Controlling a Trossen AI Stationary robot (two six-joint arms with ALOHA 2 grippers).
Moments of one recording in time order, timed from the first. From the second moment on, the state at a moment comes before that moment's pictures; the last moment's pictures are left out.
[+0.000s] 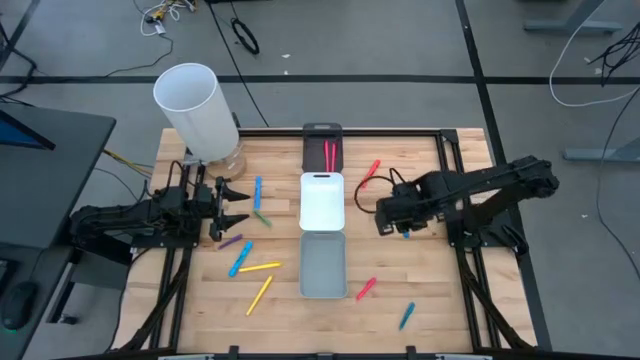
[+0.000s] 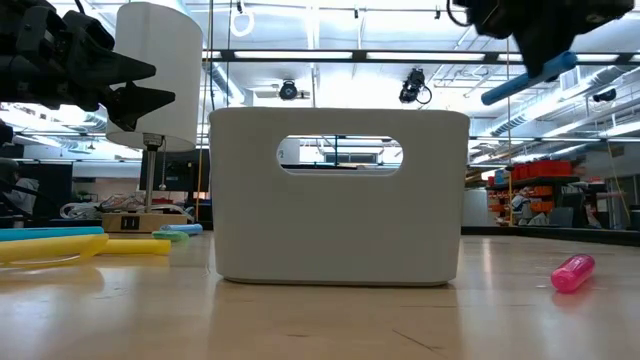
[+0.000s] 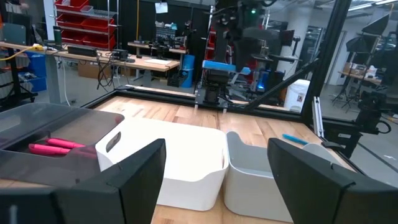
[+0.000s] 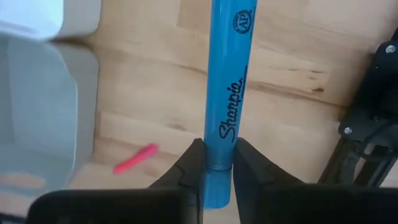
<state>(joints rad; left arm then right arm) 0.07 0.01 0.01 0.05 -0.01 -0.15 0.20 1.45 1.39 -1.45 0.01 1.53</state>
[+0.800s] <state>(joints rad) 0.07 0.01 0.01 0.05 -0.01 -0.15 -0.03 1.82 1.81 -1.43 0.01 1.34</state>
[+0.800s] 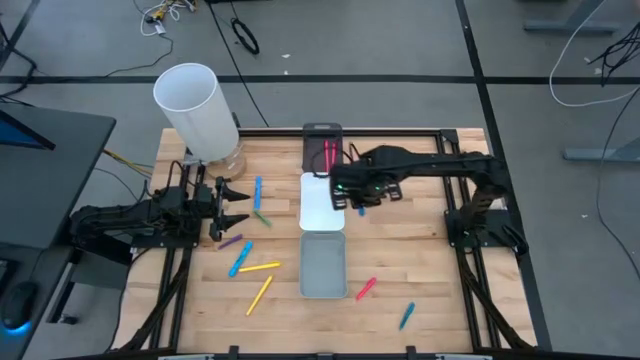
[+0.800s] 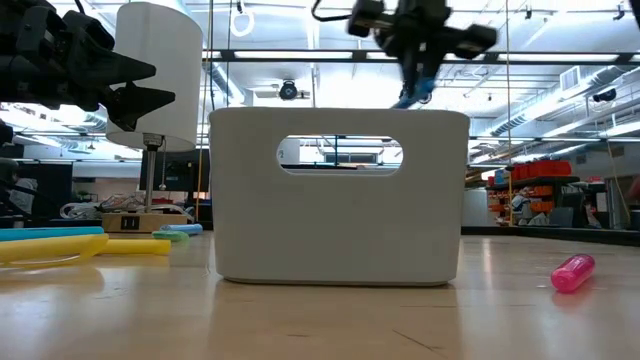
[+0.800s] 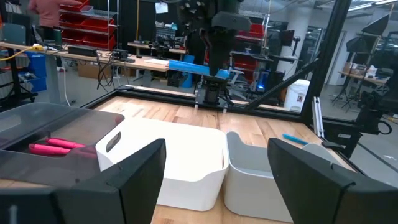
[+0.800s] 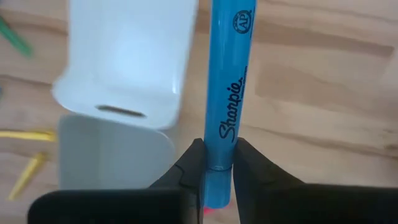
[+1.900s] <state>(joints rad) 0.07 0.01 0.01 0.05 -0.01 -0.15 -0.08 2.08 2.12 -1.45 0.02 1.32</state>
